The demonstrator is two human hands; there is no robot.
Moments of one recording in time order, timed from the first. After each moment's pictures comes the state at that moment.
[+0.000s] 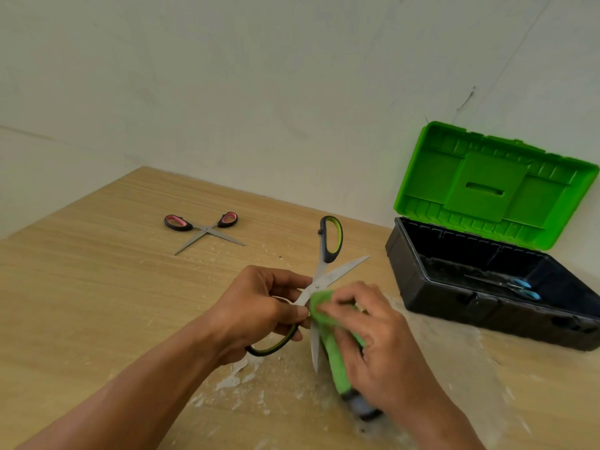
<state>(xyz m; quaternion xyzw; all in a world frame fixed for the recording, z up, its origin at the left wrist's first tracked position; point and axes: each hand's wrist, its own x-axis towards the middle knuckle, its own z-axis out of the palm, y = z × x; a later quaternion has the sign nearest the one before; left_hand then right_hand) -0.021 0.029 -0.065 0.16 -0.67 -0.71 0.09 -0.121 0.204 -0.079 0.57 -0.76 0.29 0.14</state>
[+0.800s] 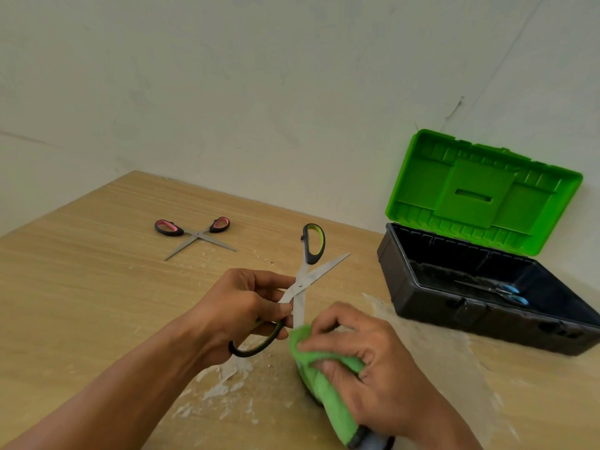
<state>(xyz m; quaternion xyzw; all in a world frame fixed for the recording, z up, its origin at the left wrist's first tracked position) -0.024 0.019 -0.067 0.17 -0.59 -0.78 0.08 -0.120 0.215 -0.071 0.60 -0.72 0.36 0.00</state>
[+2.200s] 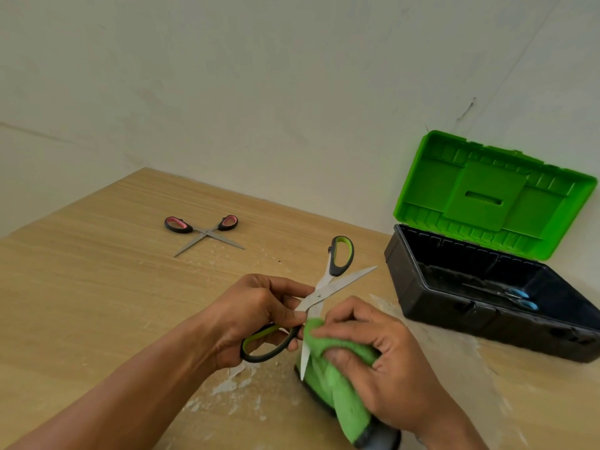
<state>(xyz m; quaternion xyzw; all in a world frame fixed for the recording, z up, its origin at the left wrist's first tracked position) -0.026 0.020 -0.071 0.15 -0.52 -0.84 0.01 -0.122 0.212 -0.074 0.55 -0.70 0.45 -0.03</state>
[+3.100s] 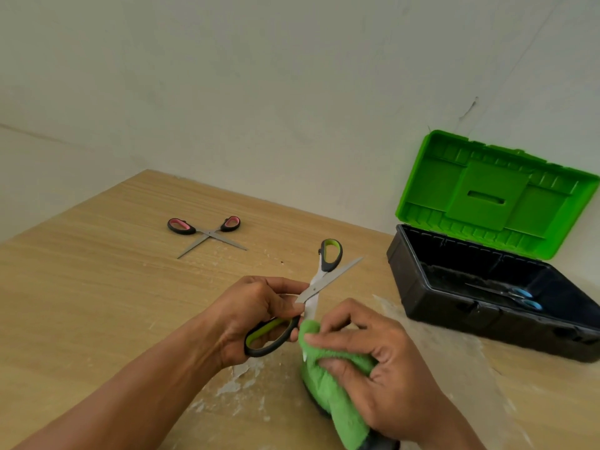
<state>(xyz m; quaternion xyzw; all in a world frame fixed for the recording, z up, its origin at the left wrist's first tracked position) -0.030 0.017 -0.072 0.17 -0.47 -0.87 0.02 -0.110 0.208 -0.070 0.59 -0.66 0.46 -0.03</state>
